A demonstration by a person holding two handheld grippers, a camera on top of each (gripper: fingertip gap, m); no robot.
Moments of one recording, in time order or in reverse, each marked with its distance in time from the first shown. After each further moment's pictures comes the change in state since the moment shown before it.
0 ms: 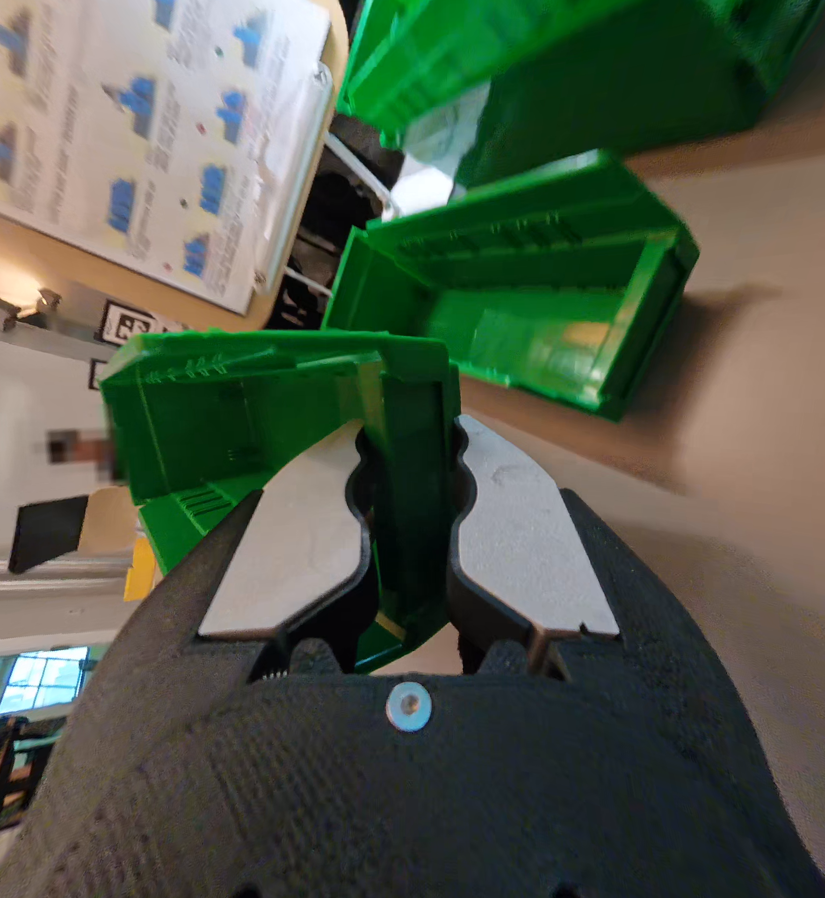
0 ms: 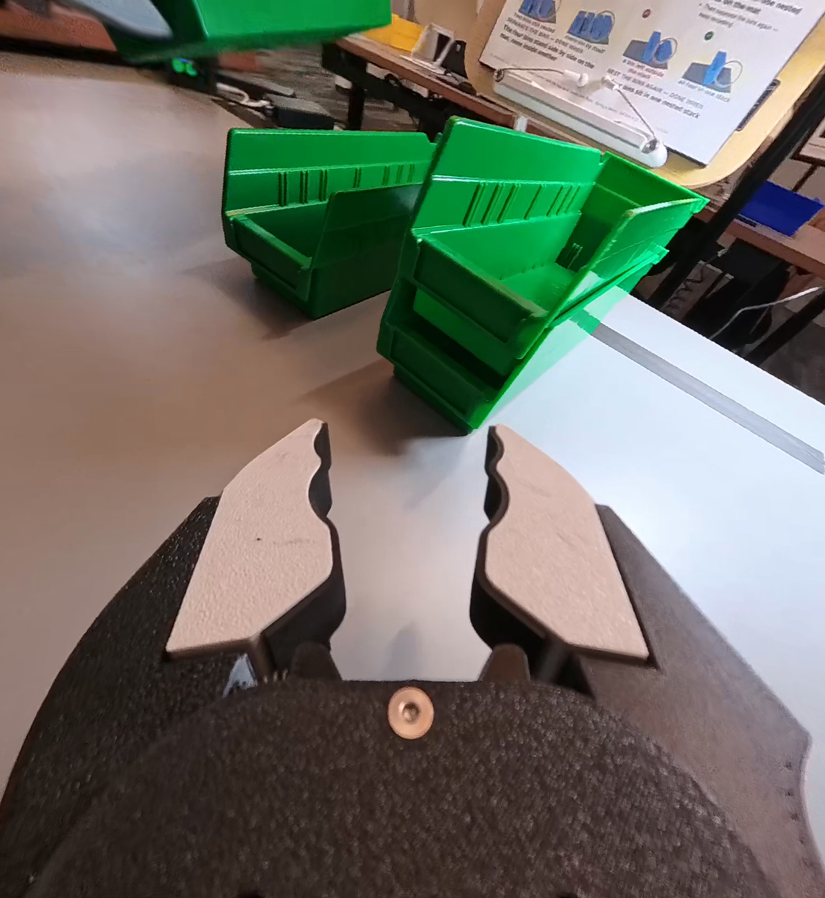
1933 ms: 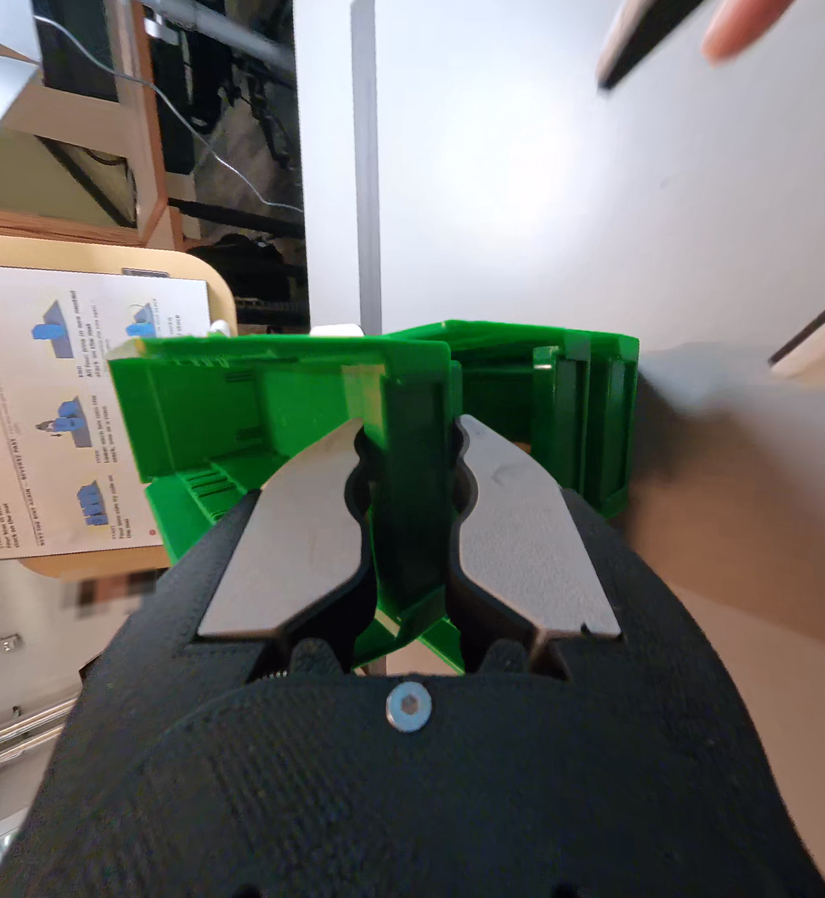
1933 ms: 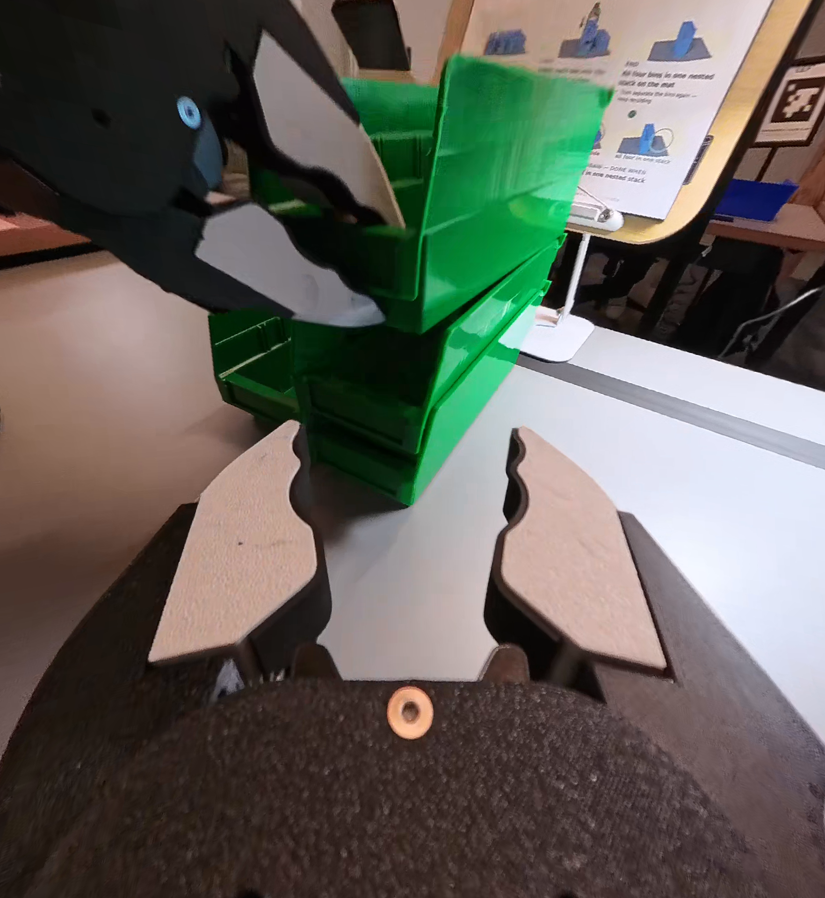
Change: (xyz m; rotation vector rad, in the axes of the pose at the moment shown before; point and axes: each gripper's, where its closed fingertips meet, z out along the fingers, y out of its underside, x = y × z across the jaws) left arm 0.057 -0.166 0.074 -0.062 0.221 0.313; right arm 0.009 -0.065 0.034 0.118 0.051 0.211
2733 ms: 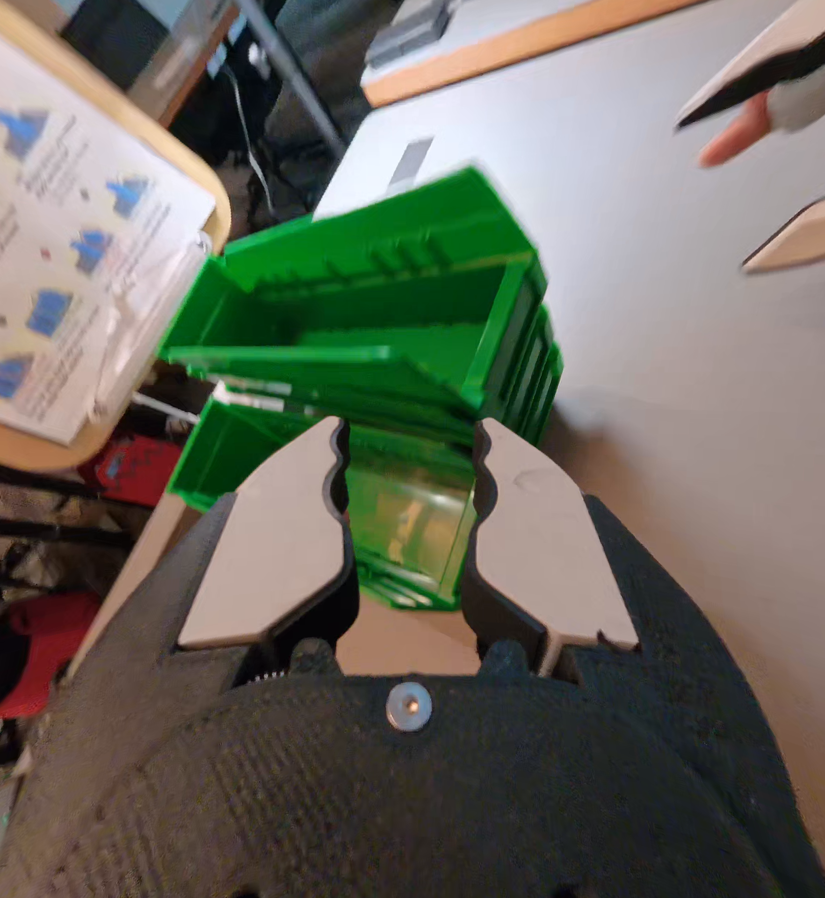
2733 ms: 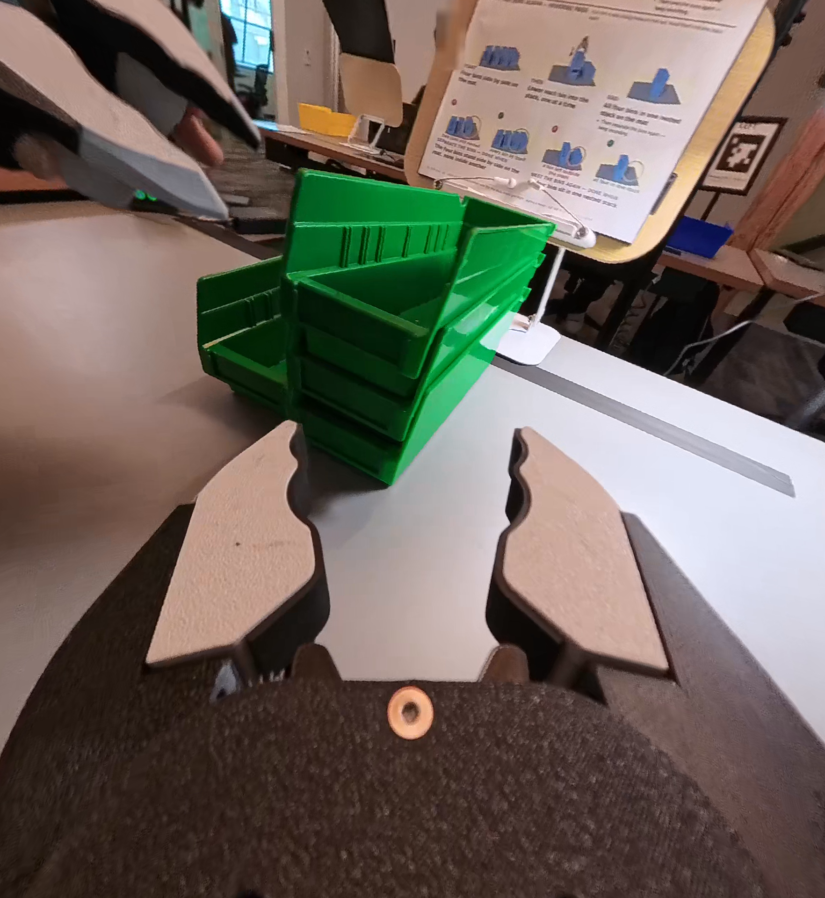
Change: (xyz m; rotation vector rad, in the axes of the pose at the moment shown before) left arm -0.001 0.070 -0.061 0.321 0.114 -0.530; right arm -0.007 0.003 -0.016 -0.009 0.060 -0.119
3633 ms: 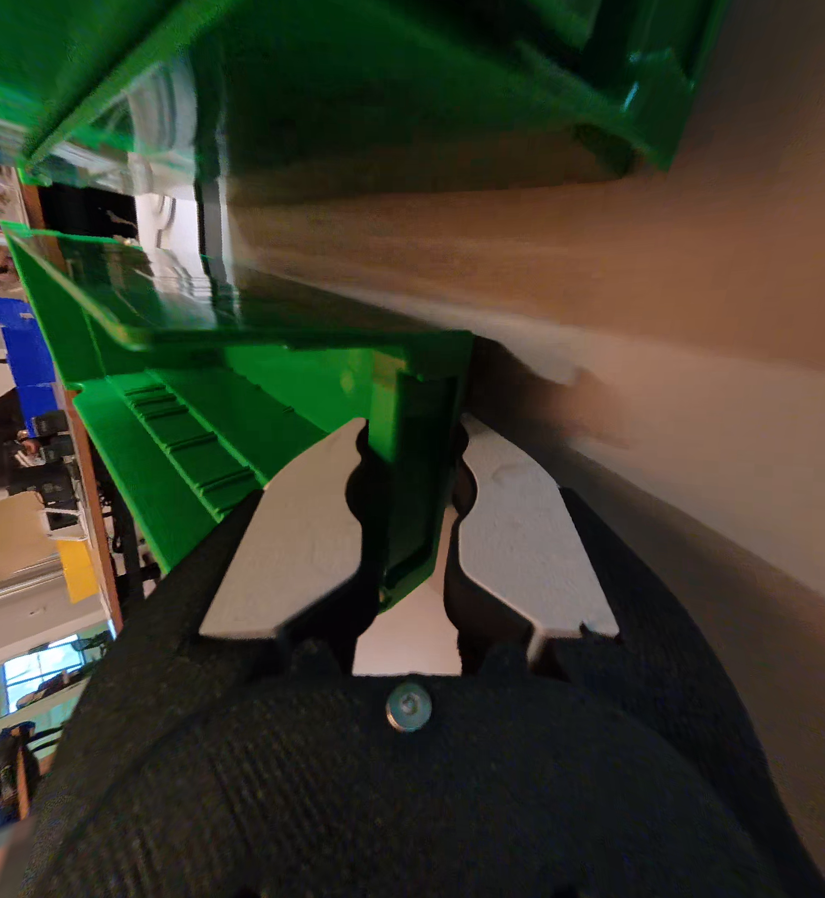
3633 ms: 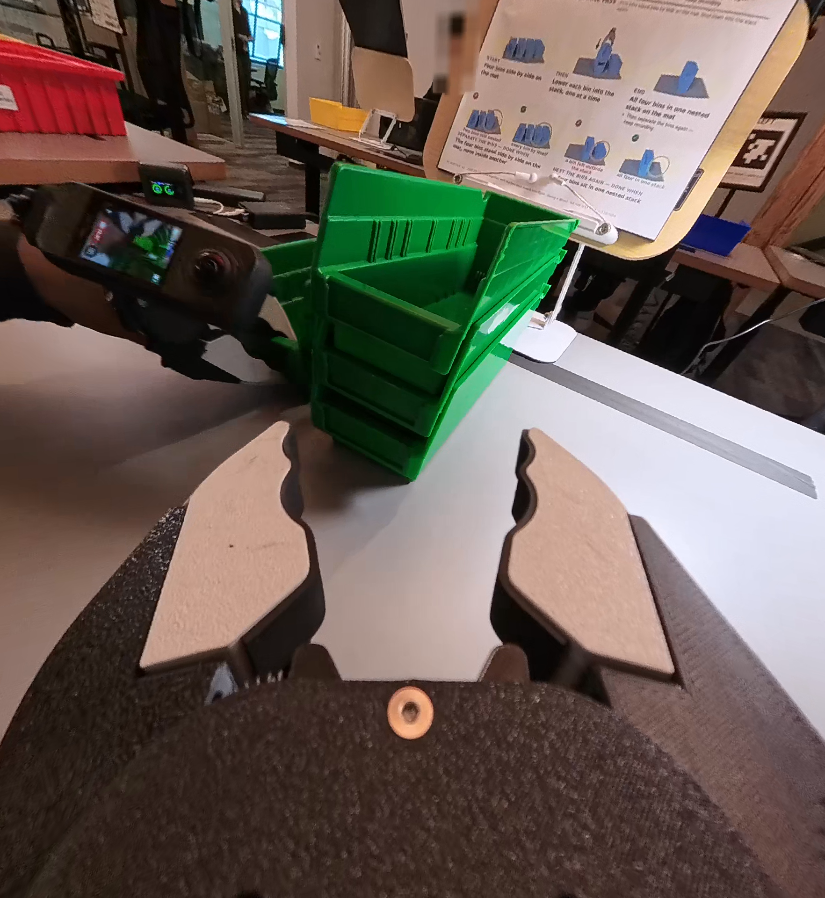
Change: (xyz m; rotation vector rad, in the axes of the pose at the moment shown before) left arm 0.009 0.163 0.082 -0.508 -0.116 0.301; right arm -0.016 0.002 -0.001 -0.006 -0.015 -0.001
